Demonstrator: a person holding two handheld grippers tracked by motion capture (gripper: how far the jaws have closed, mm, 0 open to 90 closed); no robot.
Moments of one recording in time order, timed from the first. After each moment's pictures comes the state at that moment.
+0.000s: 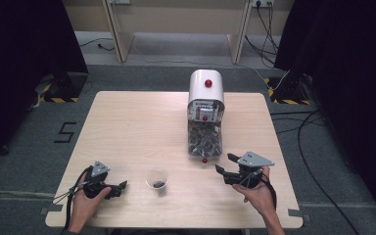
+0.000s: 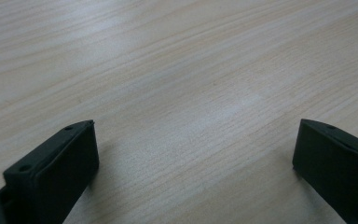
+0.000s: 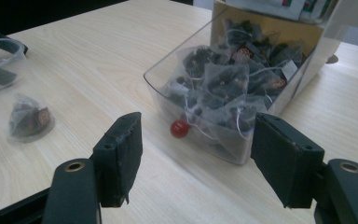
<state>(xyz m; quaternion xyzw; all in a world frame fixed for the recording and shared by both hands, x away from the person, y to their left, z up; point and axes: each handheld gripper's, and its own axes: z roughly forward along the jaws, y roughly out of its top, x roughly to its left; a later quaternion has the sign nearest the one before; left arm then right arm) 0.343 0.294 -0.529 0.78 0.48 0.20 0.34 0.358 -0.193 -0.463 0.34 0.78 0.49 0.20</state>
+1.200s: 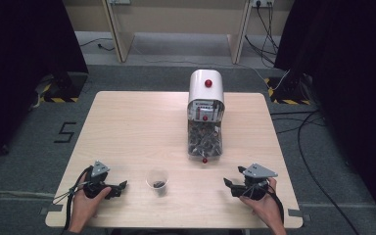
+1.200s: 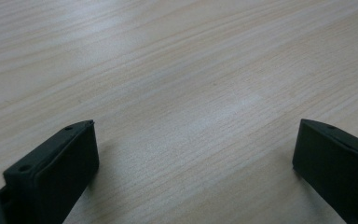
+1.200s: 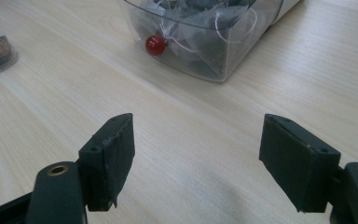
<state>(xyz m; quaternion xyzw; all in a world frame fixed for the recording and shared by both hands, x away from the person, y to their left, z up) 0.343 0.294 -0.529 0.78 0.48 0.20 0.34 0.339 -0.216 -0.496 0.38 0.80 0.42 0.20</state>
